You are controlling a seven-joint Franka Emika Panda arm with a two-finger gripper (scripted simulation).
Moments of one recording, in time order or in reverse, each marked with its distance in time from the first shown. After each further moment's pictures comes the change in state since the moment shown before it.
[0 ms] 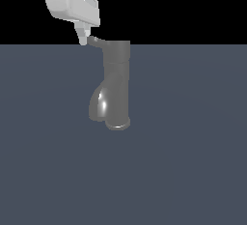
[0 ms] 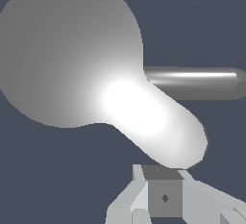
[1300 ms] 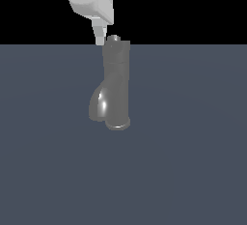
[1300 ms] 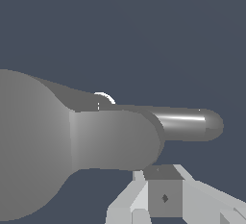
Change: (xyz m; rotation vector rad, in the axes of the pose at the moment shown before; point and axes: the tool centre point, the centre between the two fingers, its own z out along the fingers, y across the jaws) arm 0.052 0.037 0.000 -0.004 0.002 -0.042
